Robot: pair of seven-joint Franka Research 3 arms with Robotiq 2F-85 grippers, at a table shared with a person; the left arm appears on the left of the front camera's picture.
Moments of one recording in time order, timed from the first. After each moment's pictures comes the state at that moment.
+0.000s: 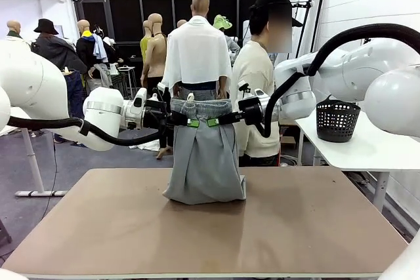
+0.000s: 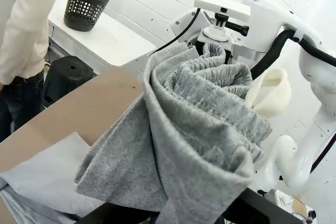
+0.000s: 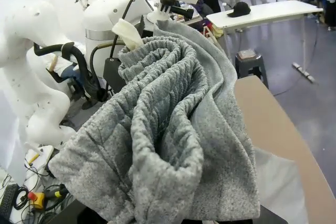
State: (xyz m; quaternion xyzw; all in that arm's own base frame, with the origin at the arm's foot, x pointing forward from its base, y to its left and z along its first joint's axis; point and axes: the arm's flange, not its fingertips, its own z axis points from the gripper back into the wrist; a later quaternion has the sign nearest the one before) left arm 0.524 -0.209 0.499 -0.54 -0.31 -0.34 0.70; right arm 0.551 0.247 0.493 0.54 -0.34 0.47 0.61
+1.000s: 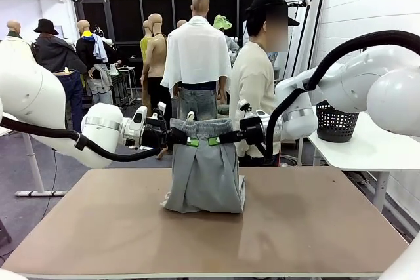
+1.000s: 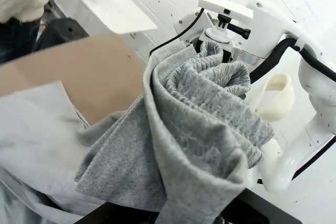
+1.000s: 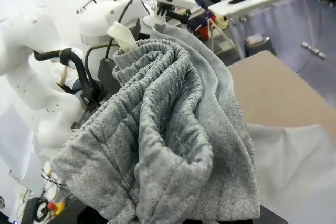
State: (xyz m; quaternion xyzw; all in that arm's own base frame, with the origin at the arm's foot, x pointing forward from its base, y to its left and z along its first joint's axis) left arm 0.484 -0.210 0.446 -0.57 -0.23 -0.27 0.74; right arm 0.516 0.244 0.428 0.58 -0.29 0.41 0.64
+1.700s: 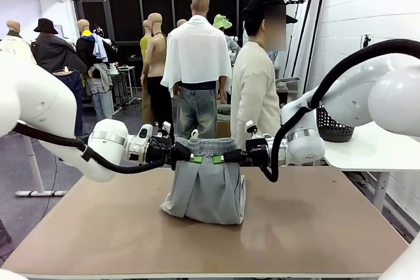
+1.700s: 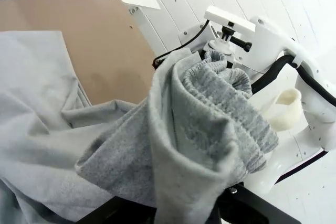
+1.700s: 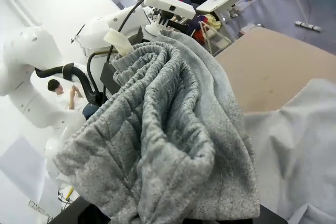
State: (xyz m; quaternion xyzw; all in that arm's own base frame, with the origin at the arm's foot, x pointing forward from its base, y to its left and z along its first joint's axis) left arm 0.489 -0.218 0.385 -0.61 -0.15 -0.20 0.75; right arm 0.491 0.229 0.362 0.61 -0.27 0.32 0.67
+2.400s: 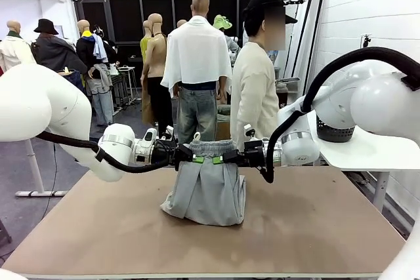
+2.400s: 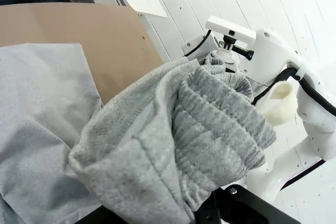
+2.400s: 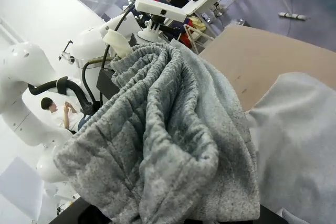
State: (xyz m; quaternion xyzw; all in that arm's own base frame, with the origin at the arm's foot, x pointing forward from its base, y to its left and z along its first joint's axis) left arm 0.539 -0.220 0.356 -0.62 -0.14 -0.19 0.75; right arm 0.529 0.230 0.339 0.61 -0.26 0.28 0.70
